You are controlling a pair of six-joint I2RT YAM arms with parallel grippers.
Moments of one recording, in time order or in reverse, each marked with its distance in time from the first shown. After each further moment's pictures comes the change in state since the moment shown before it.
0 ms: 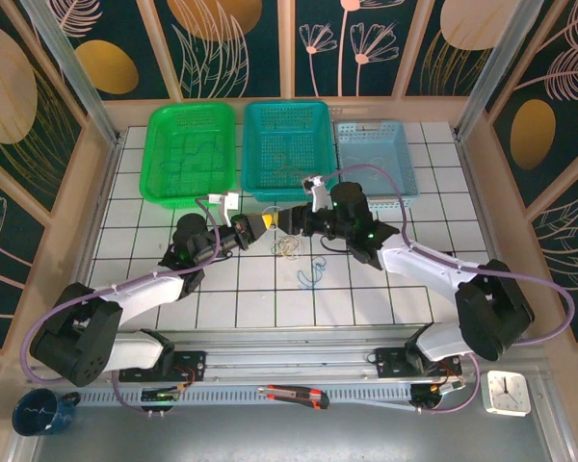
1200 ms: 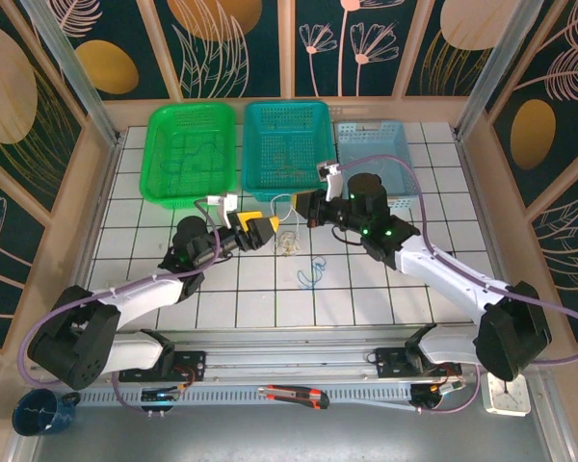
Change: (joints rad) left arm -0.015 -0.023 -0.031 0.007 -0.069 0.031; right arm -0.042 -0.144 0.049 -0.107 0.069 -0.069
